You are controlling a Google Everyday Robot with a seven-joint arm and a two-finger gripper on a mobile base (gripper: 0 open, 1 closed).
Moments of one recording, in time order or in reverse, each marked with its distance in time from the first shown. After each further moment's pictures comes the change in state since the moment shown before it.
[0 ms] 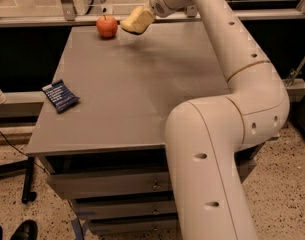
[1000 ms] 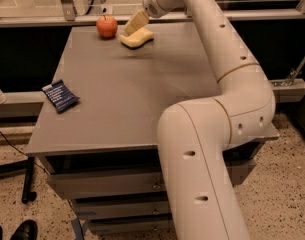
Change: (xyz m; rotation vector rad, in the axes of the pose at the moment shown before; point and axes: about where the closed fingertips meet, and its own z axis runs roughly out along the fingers) arm -0.012 0.012 0.016 -0.035 -0.017 -0.012
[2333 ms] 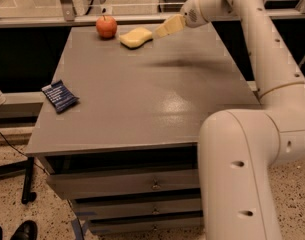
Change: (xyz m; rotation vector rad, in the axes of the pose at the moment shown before) arm 0.079 -0.011 -0.083 -0.102 -0.079 0.294
